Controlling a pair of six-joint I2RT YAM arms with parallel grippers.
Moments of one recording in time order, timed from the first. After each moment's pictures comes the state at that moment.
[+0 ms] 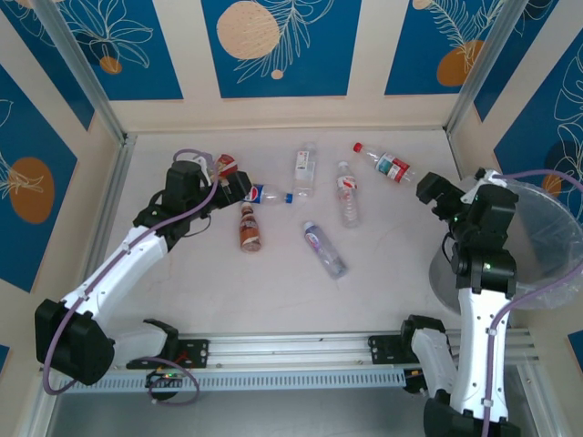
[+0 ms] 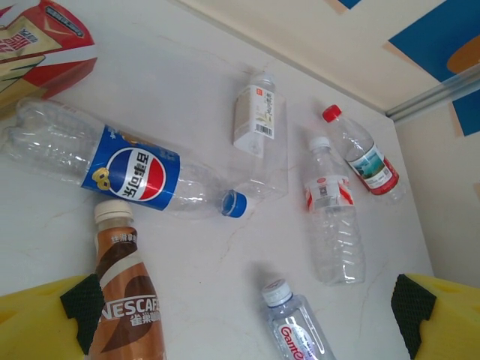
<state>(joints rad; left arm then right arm) -0.40 1.20 0.99 -0.32 0.13 -0.70 -0.20 0.75 1.05 -0.71 -0.14 0.47</state>
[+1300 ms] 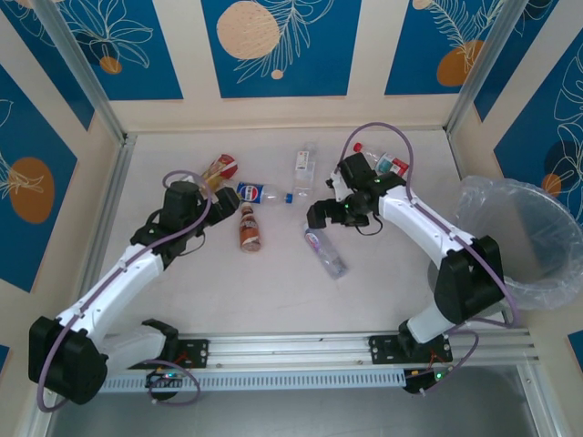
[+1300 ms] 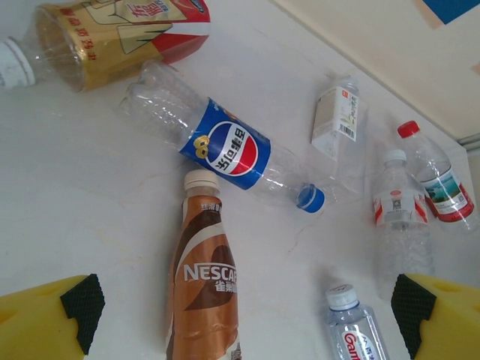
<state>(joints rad) -0.40 1.08 0.82 -0.34 -0.02 -0.78 0.45 1.56 1.25 -0.89 -0.28 0.29</state>
